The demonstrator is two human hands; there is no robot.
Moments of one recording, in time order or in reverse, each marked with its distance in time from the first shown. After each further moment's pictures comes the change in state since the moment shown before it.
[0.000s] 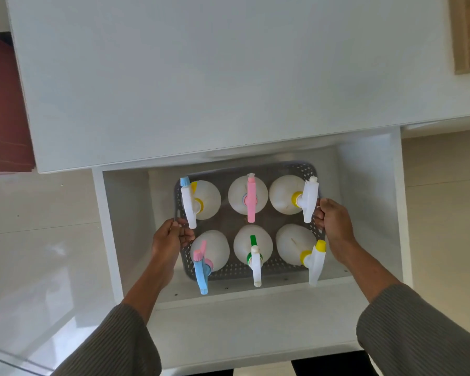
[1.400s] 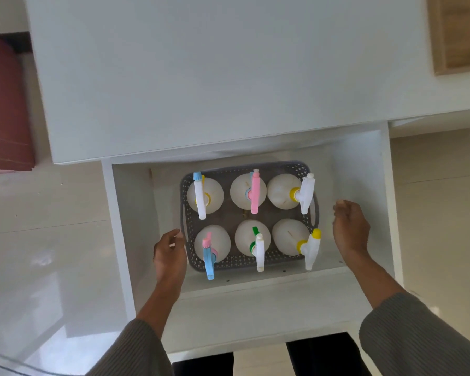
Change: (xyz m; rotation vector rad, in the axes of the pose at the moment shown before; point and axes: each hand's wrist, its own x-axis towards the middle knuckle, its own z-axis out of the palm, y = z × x) left_hand -0.043 -0.024 -0.006 0.239 0.188 0.084; right_hand -0.034 0.013 -0.024 -0.293 0.330 -0.164
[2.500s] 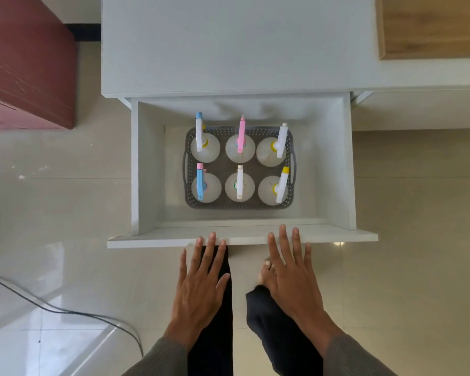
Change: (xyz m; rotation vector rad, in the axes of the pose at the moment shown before) left_hand -0.223 -0.118 -0.005 1.086 -0.076 0.836; right_hand -0.208 0.108 -0.073 -0.822 -0.376 -0.825
